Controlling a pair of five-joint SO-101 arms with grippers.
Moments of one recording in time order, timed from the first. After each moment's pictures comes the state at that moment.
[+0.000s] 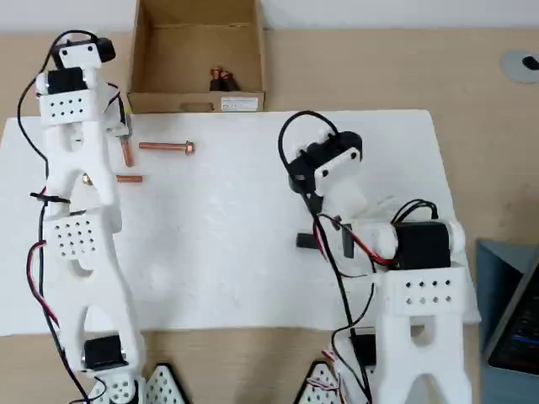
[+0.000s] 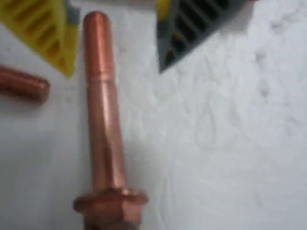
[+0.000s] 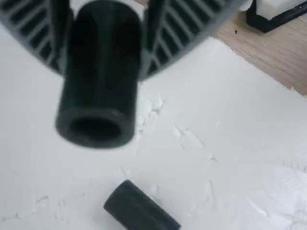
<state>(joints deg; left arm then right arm) -14.0 55.4 -66.1 93.2 -11.0 -7.7 -47.7 31.2 96.1 18.2</state>
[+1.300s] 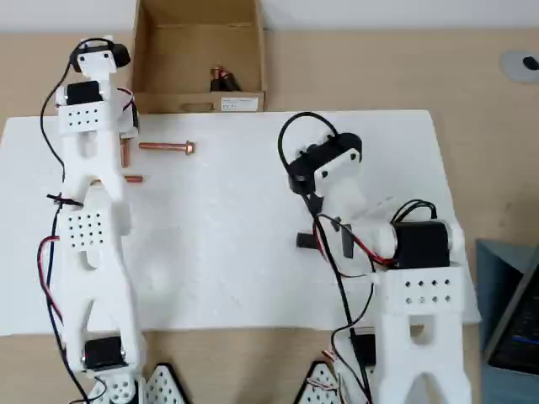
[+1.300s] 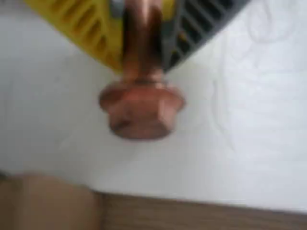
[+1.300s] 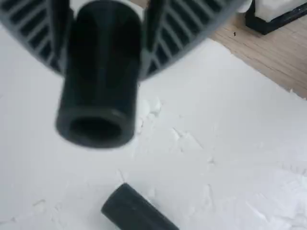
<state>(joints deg) -14.5 68.7 -75.1 85.8 -11.7 -7.6 -47.7 31.5 96.1 18.2</state>
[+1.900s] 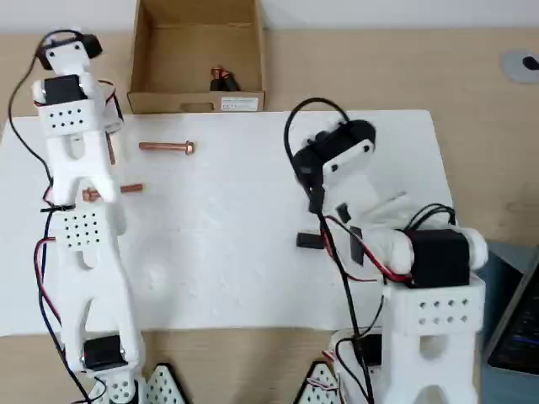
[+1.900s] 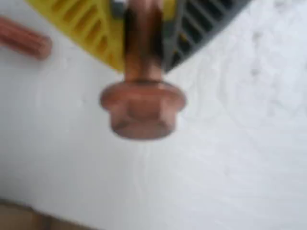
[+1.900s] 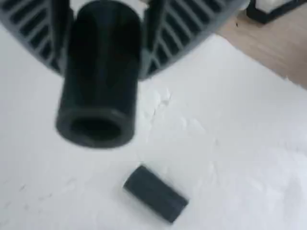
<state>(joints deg) -14.9 67.7 -92.0 100.0 -2.7 -7.7 -48.1 19.7 101.2 15.5</state>
